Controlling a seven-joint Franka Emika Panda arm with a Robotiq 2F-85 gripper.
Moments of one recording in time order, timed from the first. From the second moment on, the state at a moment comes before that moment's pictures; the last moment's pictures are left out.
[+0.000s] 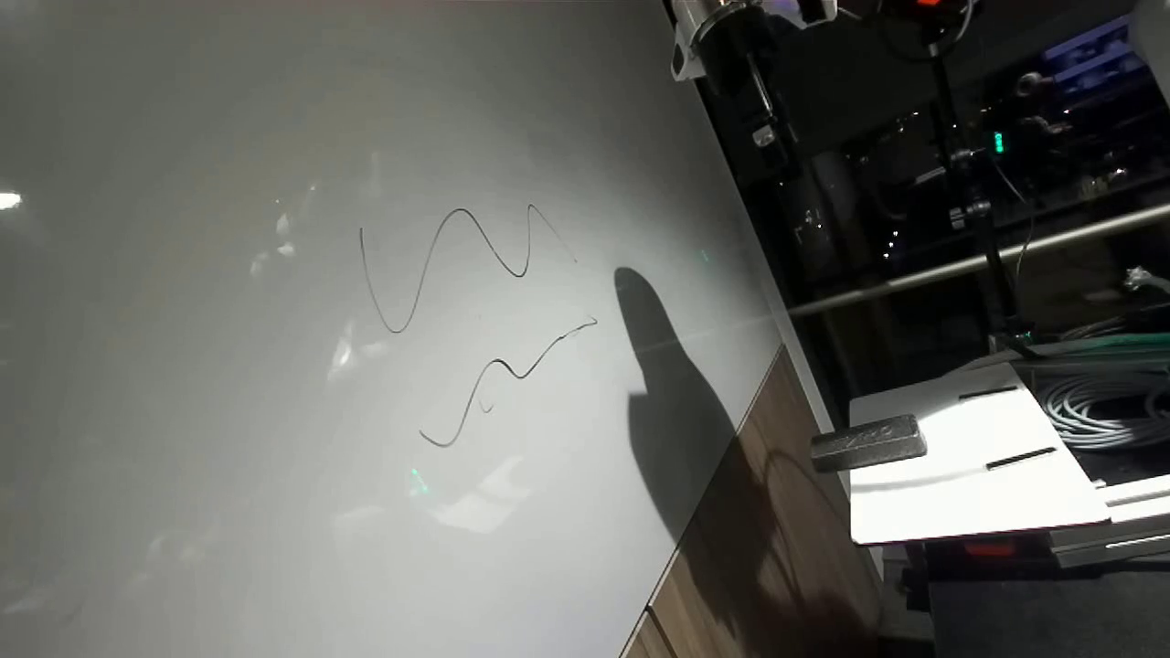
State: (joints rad) arm 0.07 -0.63 -0.09 -2.44 0.17 1.75 -0.12
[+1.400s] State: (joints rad) arm 0.07 -0.63 -0.08 -2.44 0.17 1.75 -0.12
